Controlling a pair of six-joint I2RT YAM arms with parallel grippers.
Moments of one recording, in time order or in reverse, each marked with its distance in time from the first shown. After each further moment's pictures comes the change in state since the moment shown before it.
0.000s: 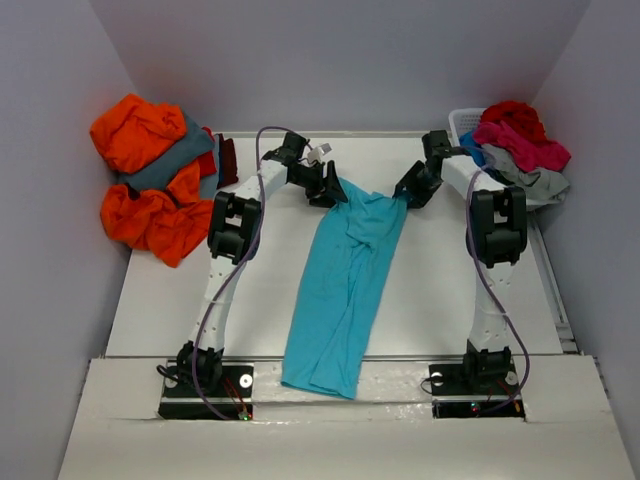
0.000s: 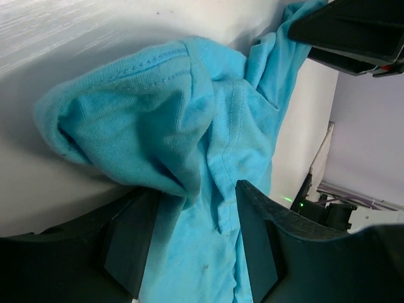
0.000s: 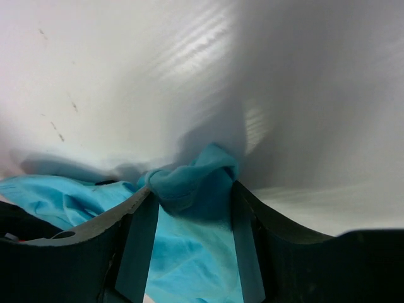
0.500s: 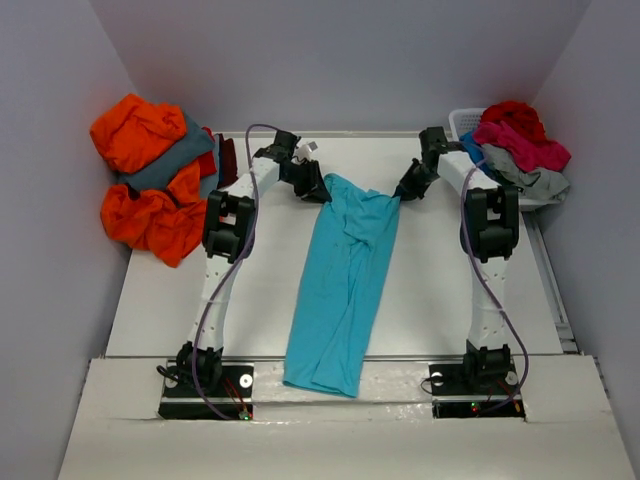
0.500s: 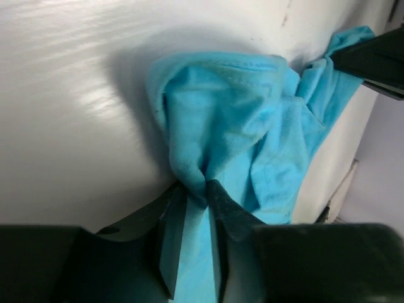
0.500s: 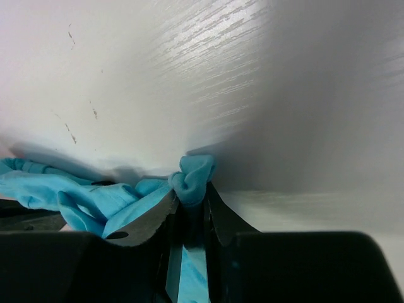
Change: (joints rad) left arm 0.039 -0.018 -0.011 -0.039 -0.151 -0.020; right arm -0.001 0.116 0.170 -0.061 -0.088 -0.083
